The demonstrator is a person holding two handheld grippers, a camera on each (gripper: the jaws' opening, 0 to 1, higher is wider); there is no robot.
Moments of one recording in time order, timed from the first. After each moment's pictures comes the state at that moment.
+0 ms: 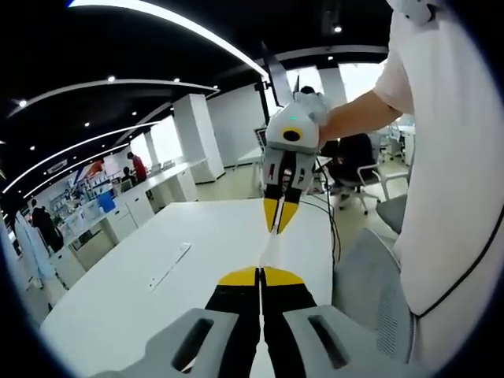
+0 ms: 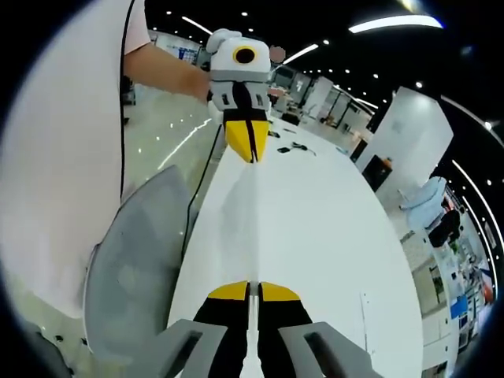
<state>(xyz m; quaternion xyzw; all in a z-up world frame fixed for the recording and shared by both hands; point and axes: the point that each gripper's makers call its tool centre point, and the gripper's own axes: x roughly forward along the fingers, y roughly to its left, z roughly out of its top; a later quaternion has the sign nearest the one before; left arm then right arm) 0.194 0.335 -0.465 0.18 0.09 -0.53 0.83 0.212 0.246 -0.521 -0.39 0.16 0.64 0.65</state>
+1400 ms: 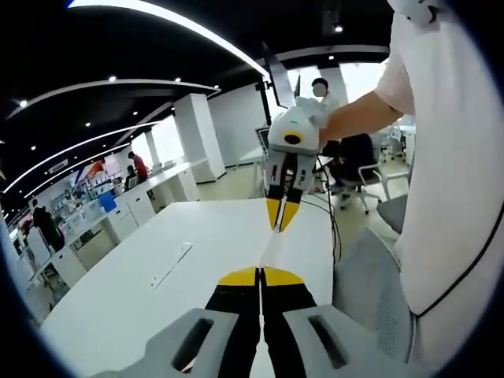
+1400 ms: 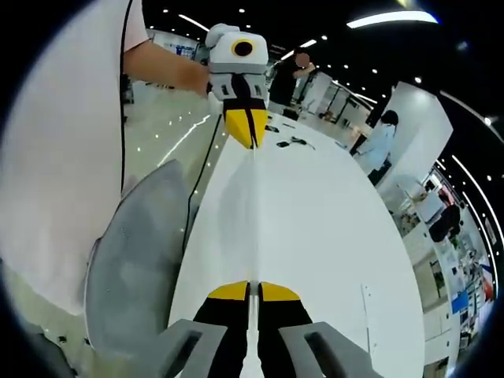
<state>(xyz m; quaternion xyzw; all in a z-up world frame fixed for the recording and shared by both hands) 0.194 0.340 -0.464 0.18 0.09 -0.53 0.83 0.213 0.236 -0.527 -0.39 0.17 0.63 0.65</state>
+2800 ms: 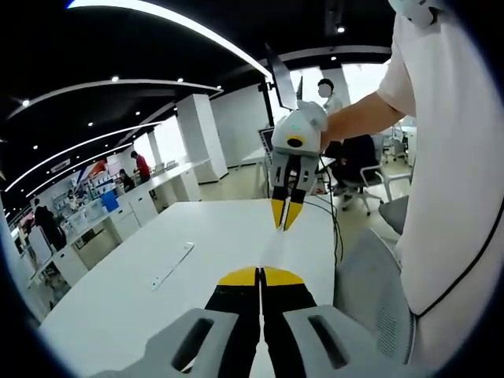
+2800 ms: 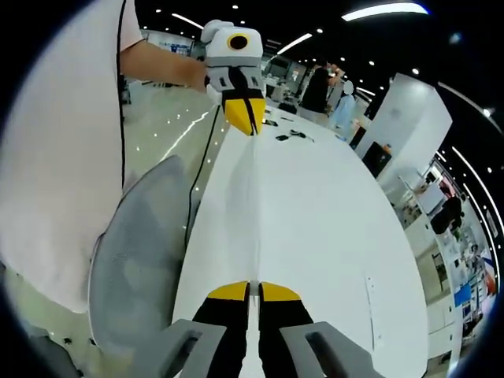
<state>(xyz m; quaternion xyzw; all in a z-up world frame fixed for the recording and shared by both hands) 0.195 0.340 -0.460 0.17 0.09 -0.52 0.83 0.213 0.226 -0.532 -0.39 0.19 0.63 0.65</state>
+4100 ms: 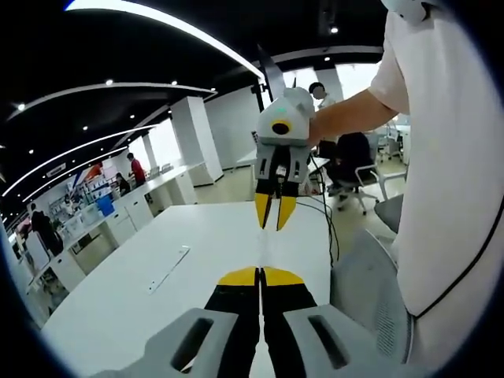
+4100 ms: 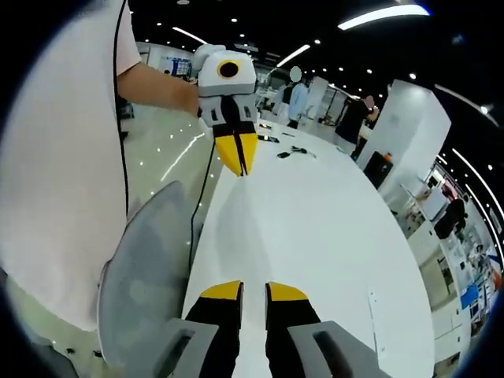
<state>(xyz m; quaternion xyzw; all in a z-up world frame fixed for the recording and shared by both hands) 0.188 0.334 -0.460 0.18 0.08 -0.53 0.82 0.207 0.251 -0.504 -0.35 0.17 0.65 0.65</state>
